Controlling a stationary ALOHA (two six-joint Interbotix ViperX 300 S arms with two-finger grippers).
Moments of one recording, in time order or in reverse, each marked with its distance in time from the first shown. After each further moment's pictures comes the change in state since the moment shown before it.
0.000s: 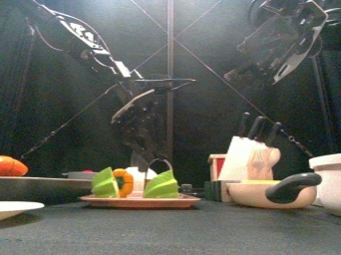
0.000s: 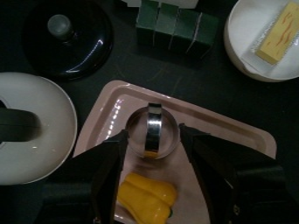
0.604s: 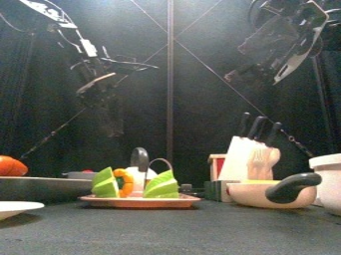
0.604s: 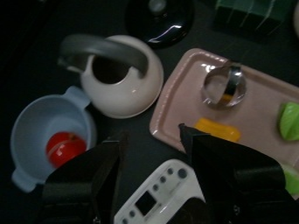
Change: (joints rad) left arm 0.011 -0.351 0.170 0.051 0.325 0.014; right arm 0.003 -0.002 0.003 0.002 0.000 -0.005
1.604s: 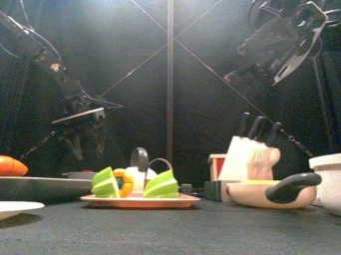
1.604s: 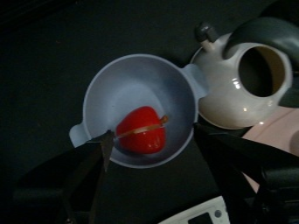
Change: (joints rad) left arm 0.497 0.025 0.087 -0.295 -0.179 0.106; right arm -0.009 0.002 -0.002 -0.002 0.000 -0.003
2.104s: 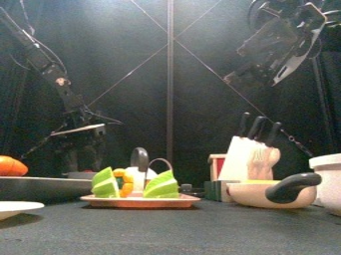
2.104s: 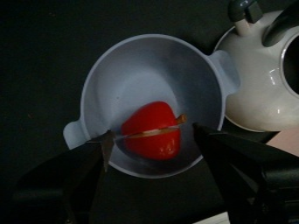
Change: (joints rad) left arm 0.032 0.106 0.000 -0.037 -0.034 0.003; right arm -0.005 0.003 0.002 0.000 0.000 0.000
